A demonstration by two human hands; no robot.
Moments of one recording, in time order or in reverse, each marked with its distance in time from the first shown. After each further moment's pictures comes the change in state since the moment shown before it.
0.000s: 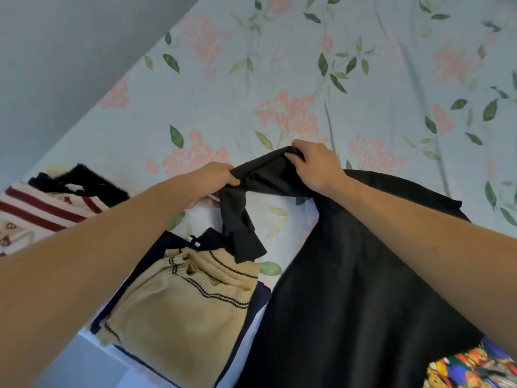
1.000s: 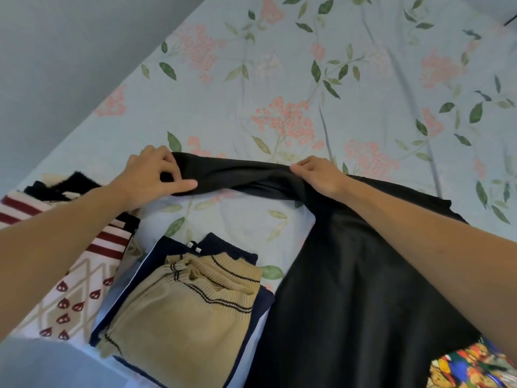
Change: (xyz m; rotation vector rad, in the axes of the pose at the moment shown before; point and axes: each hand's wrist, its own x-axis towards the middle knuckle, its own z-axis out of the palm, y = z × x) left_hand 0.003 -0.075 -0.101 0.710 0.348 0.485; right_hand -0.019 0.008 -0.013 0.222 -0.249 0.177
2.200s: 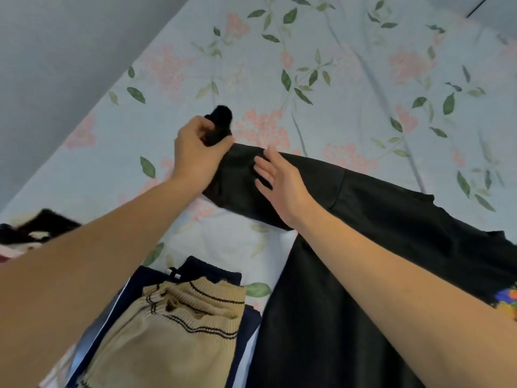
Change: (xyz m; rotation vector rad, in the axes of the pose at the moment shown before) left_hand 0.081 0.161 0.018 -0.706 0.464 -0.123; right_hand -0.009 -0.031 0.034 1.321 0.128 0.021
